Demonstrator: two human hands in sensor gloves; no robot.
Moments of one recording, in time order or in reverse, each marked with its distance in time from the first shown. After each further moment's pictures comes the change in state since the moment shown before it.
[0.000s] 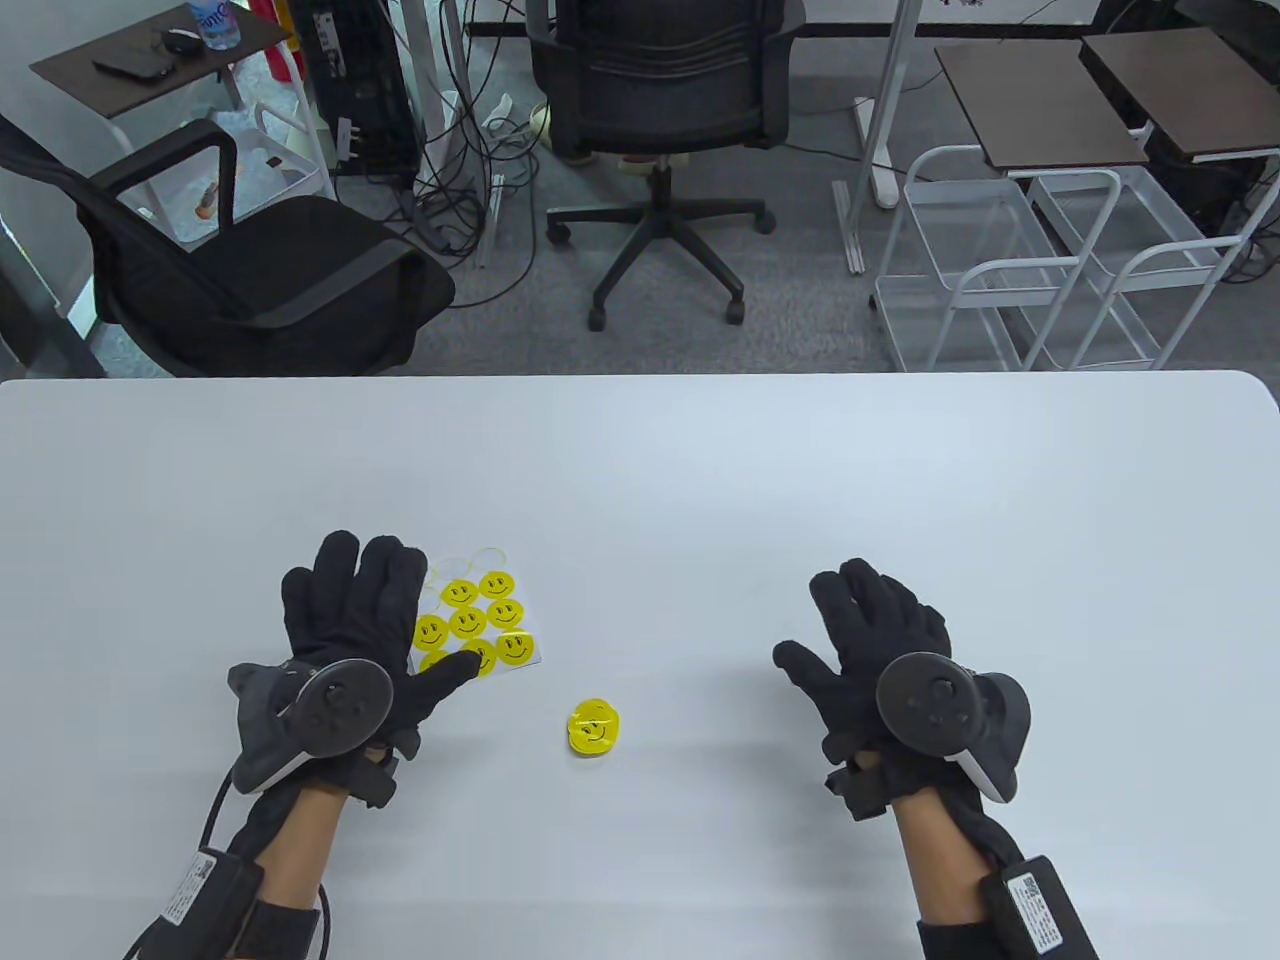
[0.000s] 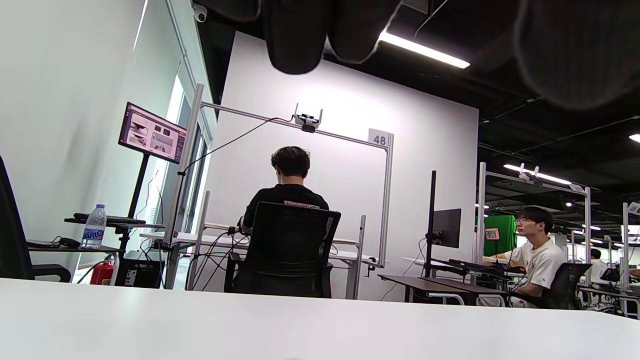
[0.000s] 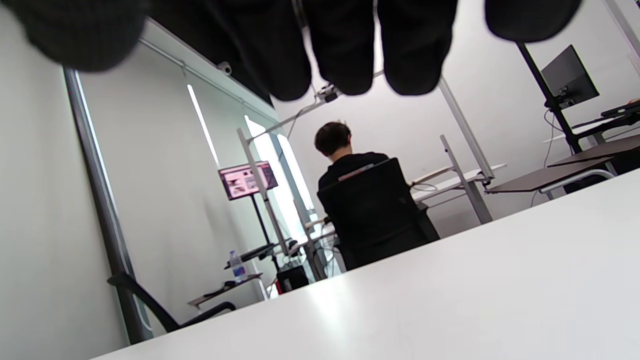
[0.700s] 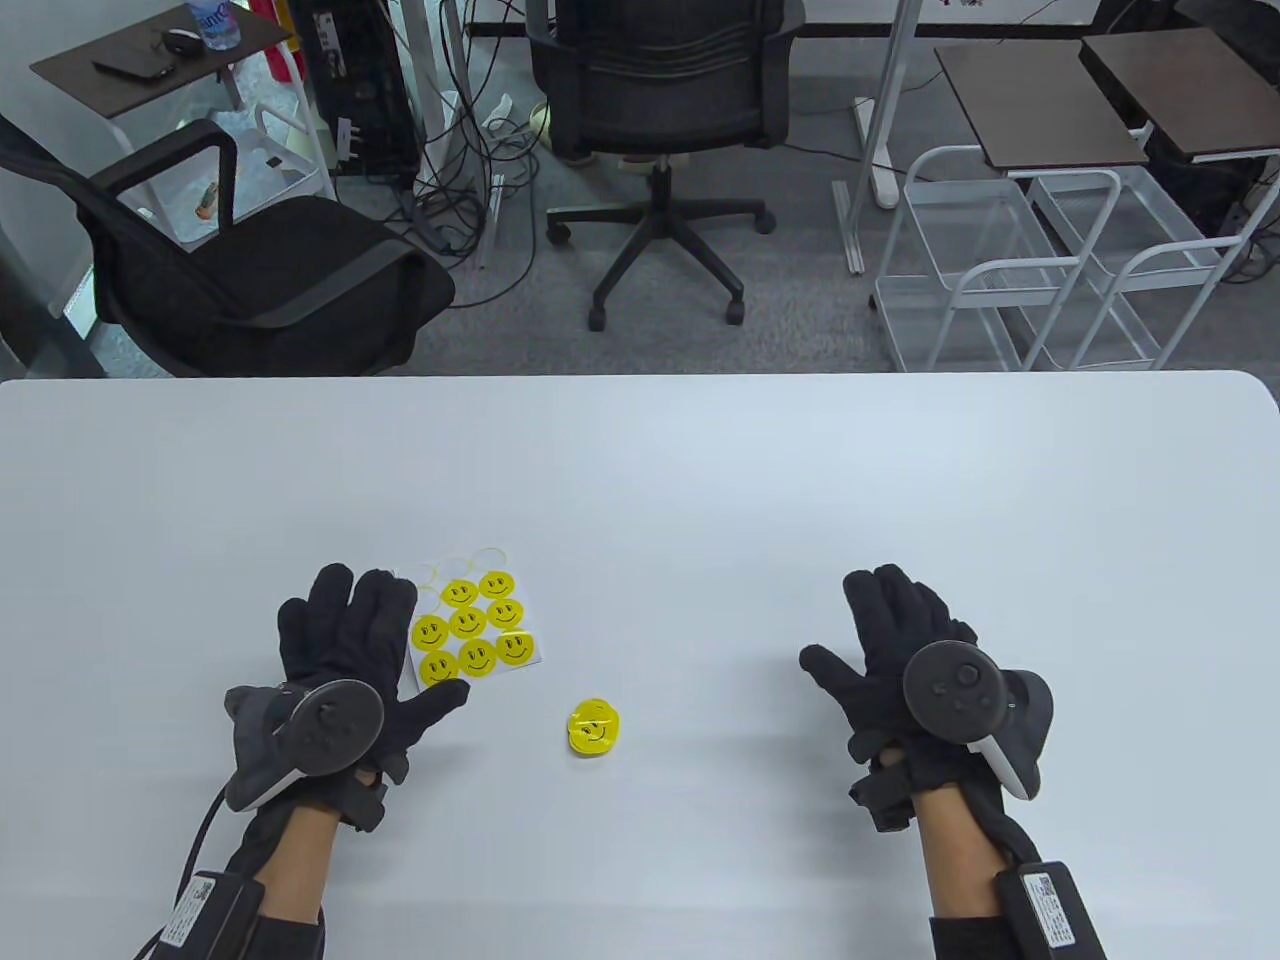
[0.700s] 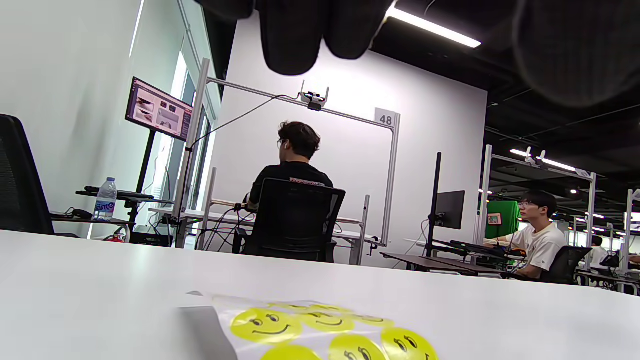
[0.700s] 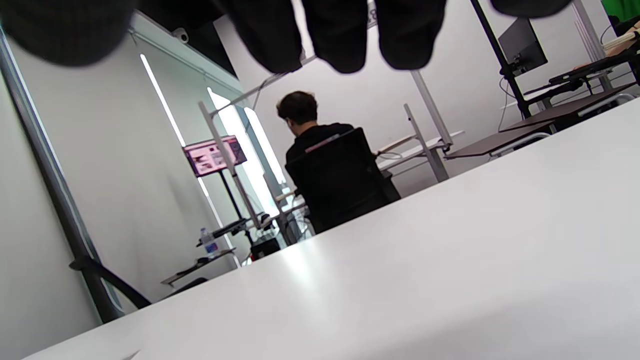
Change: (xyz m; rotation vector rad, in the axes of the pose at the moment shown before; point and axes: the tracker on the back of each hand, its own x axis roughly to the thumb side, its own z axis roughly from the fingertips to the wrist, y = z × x) left_hand -0.014 -0.025 0.016 -0.059 0.028 0.028; right_hand -0.028 0.010 0.001 0.095 0.103 -0.011
